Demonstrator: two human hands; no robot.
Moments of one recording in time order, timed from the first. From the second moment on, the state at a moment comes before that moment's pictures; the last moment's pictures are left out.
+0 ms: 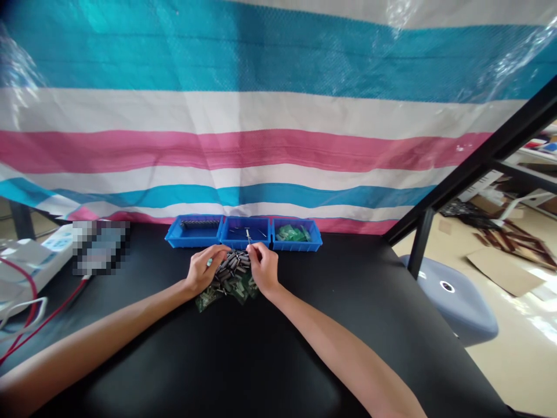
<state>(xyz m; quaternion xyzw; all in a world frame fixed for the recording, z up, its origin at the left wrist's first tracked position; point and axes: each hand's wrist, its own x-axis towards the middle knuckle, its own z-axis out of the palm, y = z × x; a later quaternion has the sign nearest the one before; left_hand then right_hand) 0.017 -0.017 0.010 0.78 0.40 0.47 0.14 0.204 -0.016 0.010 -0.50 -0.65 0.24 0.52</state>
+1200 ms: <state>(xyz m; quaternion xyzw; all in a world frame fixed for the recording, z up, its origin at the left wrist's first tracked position) 0.019 -0.018 0.013 0.78 0.39 0.47 0.14 0.201 -0.015 0.002 -0.52 -0.72 0.14 0.44</state>
